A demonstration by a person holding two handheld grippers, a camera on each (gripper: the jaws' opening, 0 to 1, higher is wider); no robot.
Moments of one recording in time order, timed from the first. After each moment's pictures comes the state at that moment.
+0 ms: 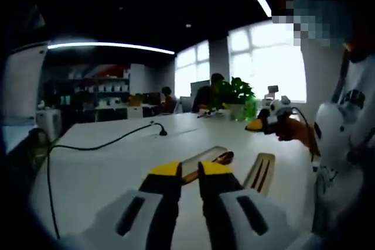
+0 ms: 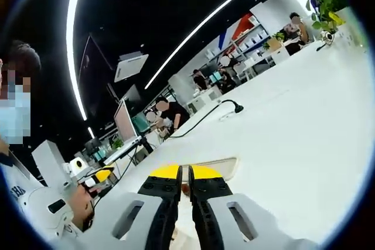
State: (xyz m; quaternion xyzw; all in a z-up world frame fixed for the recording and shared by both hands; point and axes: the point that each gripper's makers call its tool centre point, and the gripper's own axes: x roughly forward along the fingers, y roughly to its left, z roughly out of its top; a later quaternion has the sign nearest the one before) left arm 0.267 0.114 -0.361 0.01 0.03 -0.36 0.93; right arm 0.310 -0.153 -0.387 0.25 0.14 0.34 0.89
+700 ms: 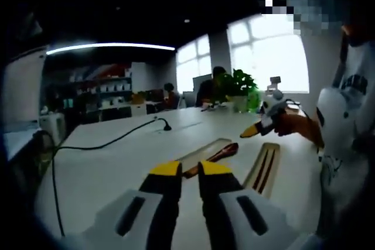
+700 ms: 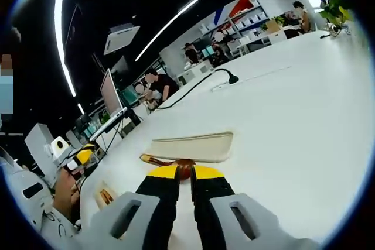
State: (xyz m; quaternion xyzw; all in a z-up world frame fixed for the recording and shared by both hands) left arm 0.267 0.119 -0.372 0.04 0.04 -0.35 0.94; right arm 0.324 -0.125 -0.441 0.20 0.24 0.34 0.89
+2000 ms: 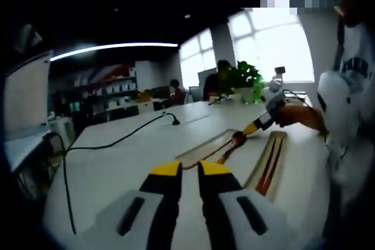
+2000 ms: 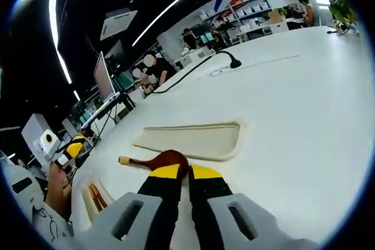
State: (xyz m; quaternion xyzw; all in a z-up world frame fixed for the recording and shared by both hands) left arm 0.266 0.139 -0.381 0.07 0.04 -0.32 0.94; right arm 0.331 -0.105 -0.459 0.17 0.29 0.34 0.88
